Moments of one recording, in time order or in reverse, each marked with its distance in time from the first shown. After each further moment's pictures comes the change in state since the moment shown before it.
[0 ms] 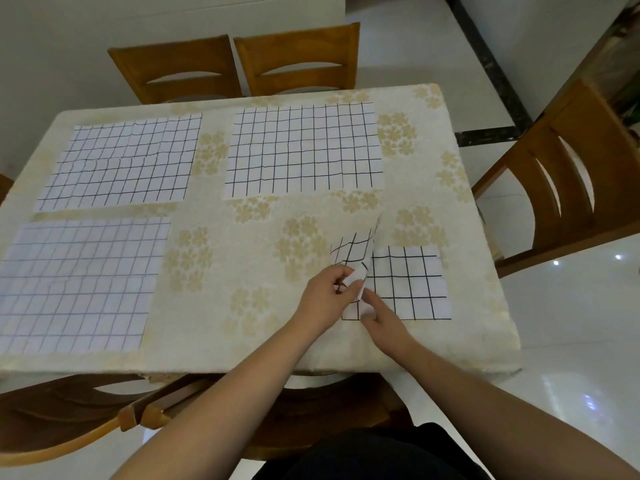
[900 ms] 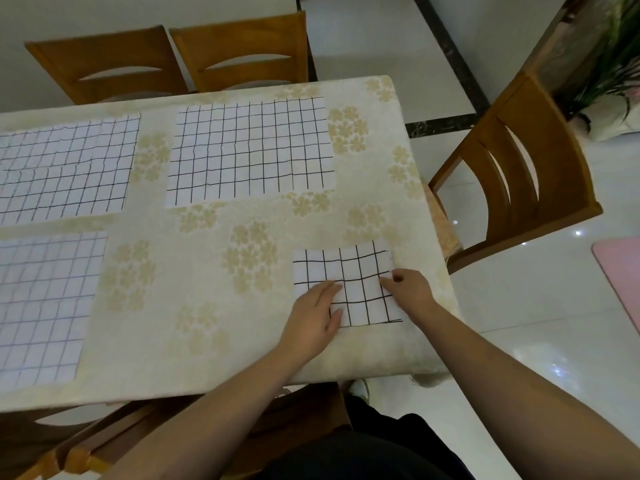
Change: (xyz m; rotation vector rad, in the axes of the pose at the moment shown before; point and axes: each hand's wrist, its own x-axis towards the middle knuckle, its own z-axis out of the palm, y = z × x) left_hand 0.022 -0.040 0.088 0.579 -0.020 0.441; right_hand 0.035 0.026 -0.143 -0.158 0.338 0.251
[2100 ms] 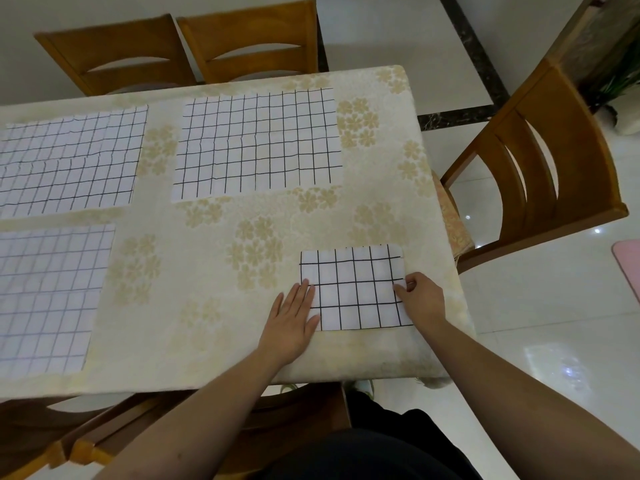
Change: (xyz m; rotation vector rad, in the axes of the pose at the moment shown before) left_hand -0.030 -0.063 0.019 0.294 -0.328 -0.203; right_hand 0.005 0.027 0.008 -0.121 0.138 0.045
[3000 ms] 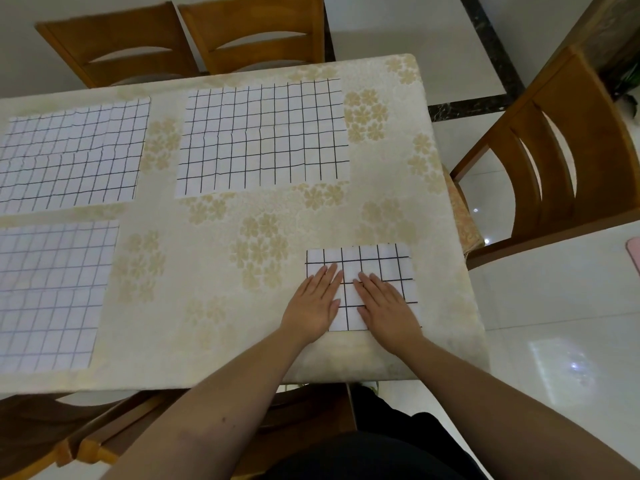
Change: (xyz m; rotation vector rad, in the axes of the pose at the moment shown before) left_hand 0.046 0.016 0.001 0.072 0.069 0.135; right_hand -0.021 0.012 0.070 -0.538 -0.064 -0.801
